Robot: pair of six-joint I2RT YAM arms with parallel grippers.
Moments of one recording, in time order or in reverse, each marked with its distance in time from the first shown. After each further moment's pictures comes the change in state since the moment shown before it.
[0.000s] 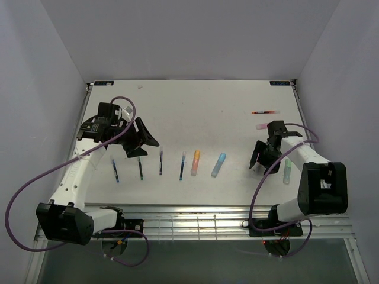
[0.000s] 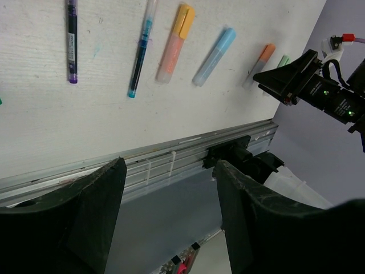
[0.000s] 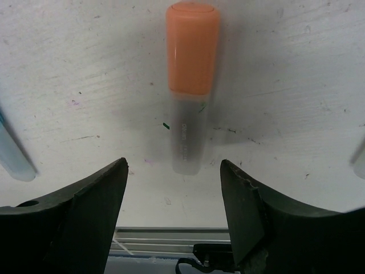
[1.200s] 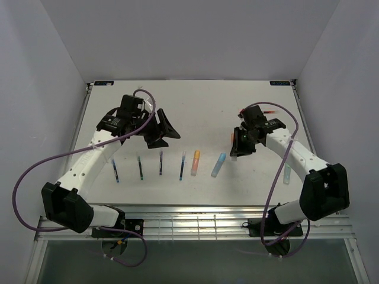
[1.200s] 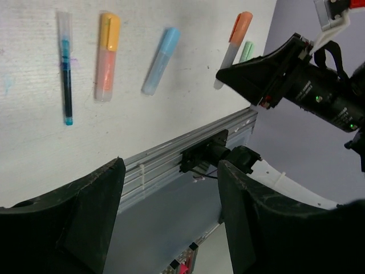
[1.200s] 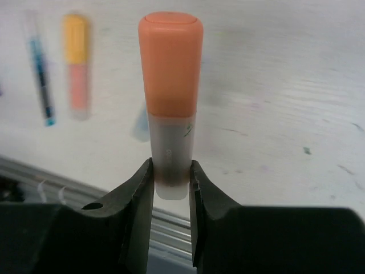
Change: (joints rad) left arm -0.224 0.120 0.075 0.189 -0.018 -0.144; right arm 0.281 0.018 0.184 -0.013 0.001 -0.026
